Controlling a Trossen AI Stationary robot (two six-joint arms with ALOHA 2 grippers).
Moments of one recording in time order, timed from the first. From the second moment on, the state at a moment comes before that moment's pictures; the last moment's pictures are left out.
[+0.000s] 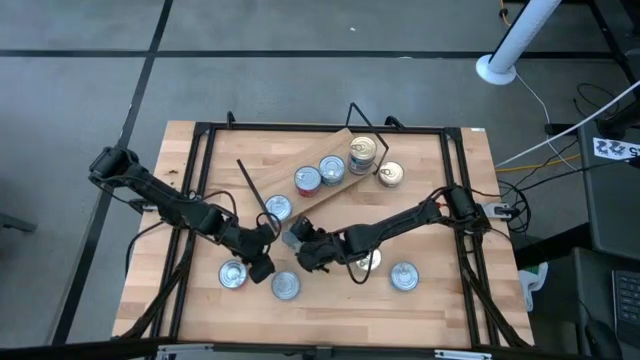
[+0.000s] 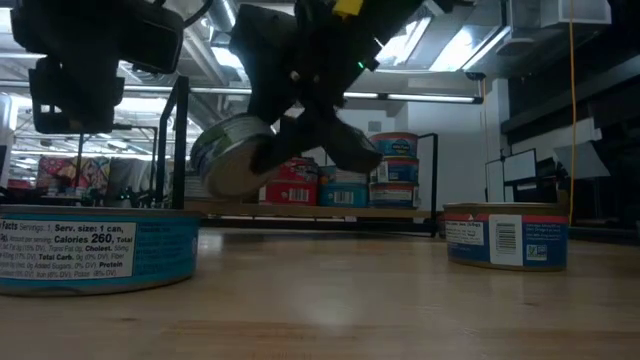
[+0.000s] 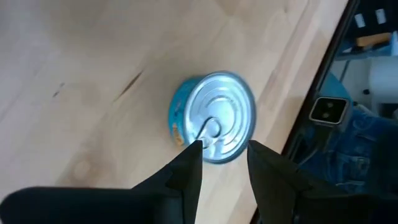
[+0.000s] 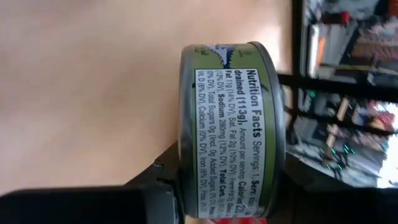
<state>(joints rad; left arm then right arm) -0.42 1.31 0.72 -0.29 0.05 -1.18 0.29 2.13 1.59 -0.32 0.63 -0.97</state>
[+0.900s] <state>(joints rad) -0.42 1.31 0.72 -0.34 0.05 -1.18 0.19 1.99 1.68 -0.80 0.65 -0.69</state>
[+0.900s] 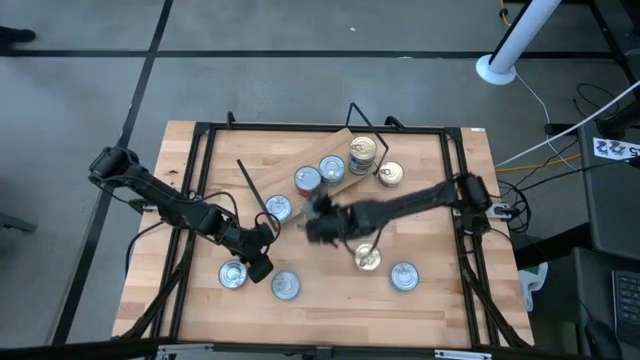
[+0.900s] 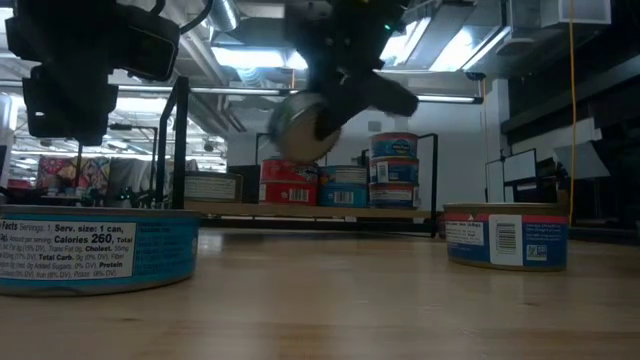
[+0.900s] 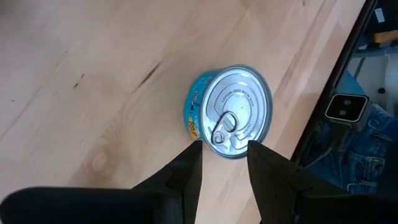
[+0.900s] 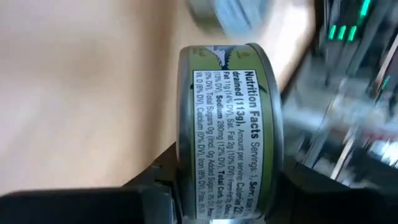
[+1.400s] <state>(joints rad) -0.42 1.31 0.72 -0.34 0.02 -1.18 0.05 1.92 1.68 -0.56 0.28 -0.68</state>
